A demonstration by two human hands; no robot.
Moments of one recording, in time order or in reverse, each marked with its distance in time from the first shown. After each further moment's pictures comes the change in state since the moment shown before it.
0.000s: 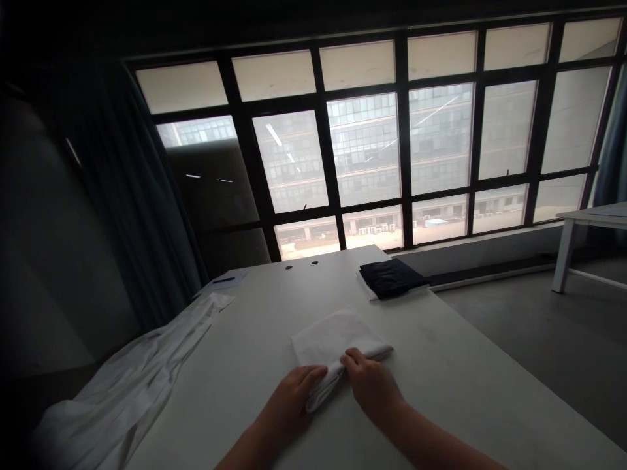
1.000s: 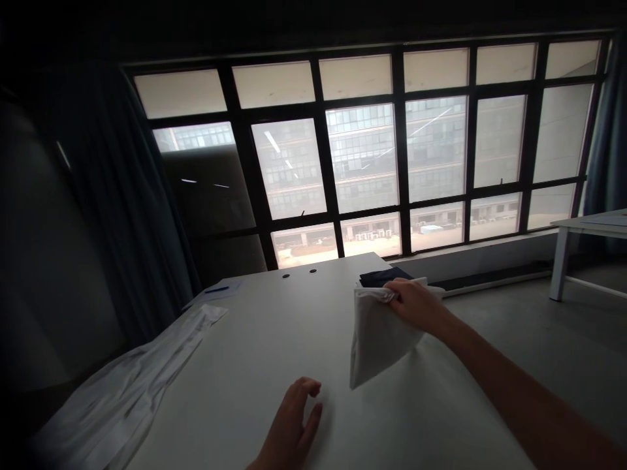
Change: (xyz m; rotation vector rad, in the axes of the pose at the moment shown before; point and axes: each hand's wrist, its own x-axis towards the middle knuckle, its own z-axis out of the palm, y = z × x) left_hand 0.005 -0.008 0.014 -0.052 0.290 -0.032; right_hand 0.088 0.114 -0.180 0.139 0.145 0.024
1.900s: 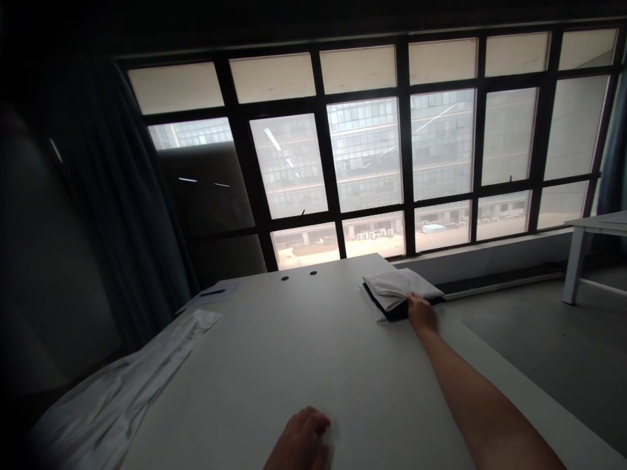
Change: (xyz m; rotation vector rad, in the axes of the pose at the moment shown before) left_hand 0.009 -0.044 0.030 0.021 -0.297 -0.120; right_hand 0.052 0.199 0.202 -0.139 0.273 0.548
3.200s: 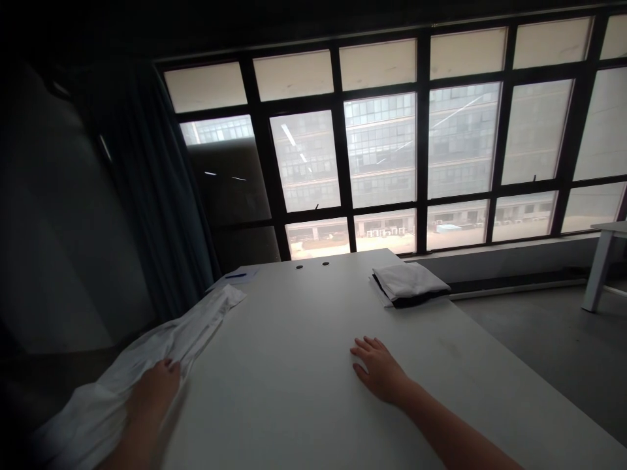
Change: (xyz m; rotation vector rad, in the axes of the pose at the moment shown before) left_hand -0.164 -0.200 -0.219 0.608 0.465 -1.148; right_hand -0.223 -0.143 -0.067 0.144 -0.625 -0.603
